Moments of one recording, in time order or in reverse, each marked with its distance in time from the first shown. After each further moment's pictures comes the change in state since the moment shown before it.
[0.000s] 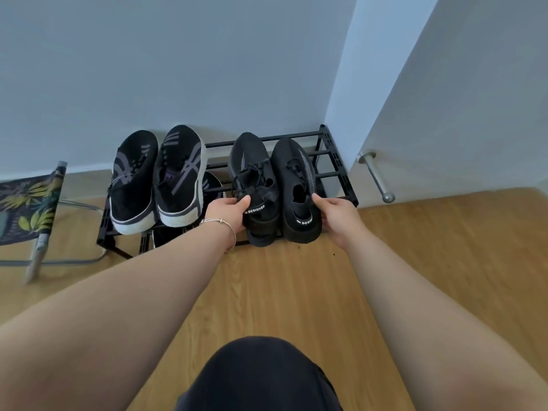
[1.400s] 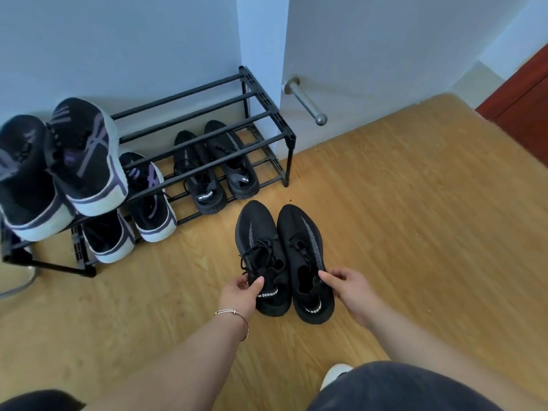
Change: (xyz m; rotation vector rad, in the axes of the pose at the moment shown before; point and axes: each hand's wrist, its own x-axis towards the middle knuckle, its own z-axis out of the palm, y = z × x) left_hand -0.111 -0.221 0.014 0.347 -0.177 -0.262; right_hand -0.174 0.226 -0.074 -0.011 0.221 0.273
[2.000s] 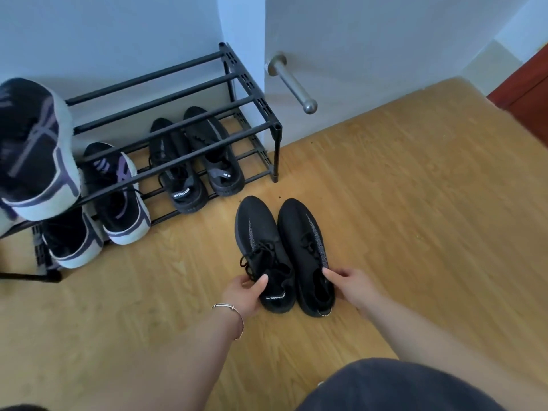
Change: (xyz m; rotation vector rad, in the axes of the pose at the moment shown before) left_hand 0.044 -0.007 0.046 0.054 -0.182 -0.108; right_hand 0.064 0.012 -0.040 -0.218 0.014 0.143
